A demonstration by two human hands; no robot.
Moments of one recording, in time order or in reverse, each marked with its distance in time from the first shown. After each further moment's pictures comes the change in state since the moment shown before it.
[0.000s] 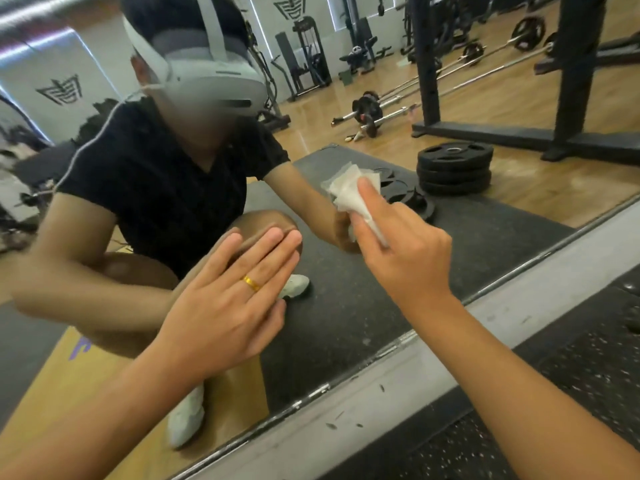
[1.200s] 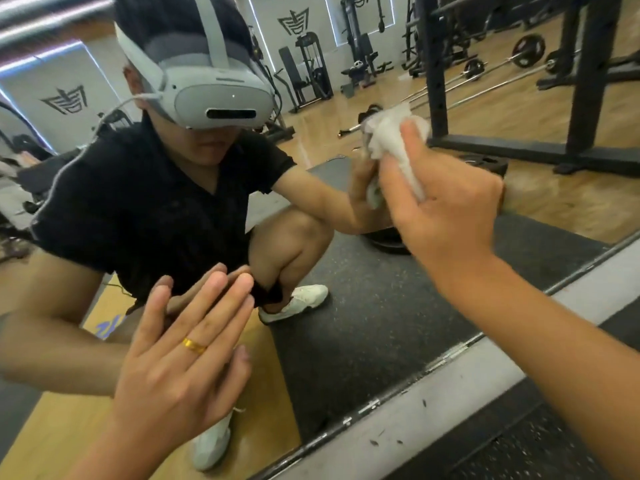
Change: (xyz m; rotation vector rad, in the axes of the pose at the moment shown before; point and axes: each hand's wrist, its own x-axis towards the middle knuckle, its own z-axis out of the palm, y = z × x) left_hand -0.100 -0.052 -0.020 -0.114 0.174 -0.197; right_hand 0.091 -0.068 0.005 0.012 -0.016 -0.010
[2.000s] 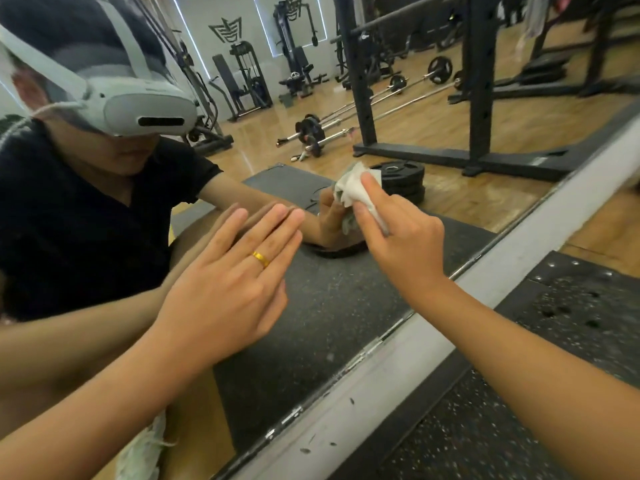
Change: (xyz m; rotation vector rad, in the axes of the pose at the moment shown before) left_hand 0.142 0.072 0.048 0.080 -0.141 0.256; right_hand -0.071 0.114 -0.025 -0.112 -0.098 0.058
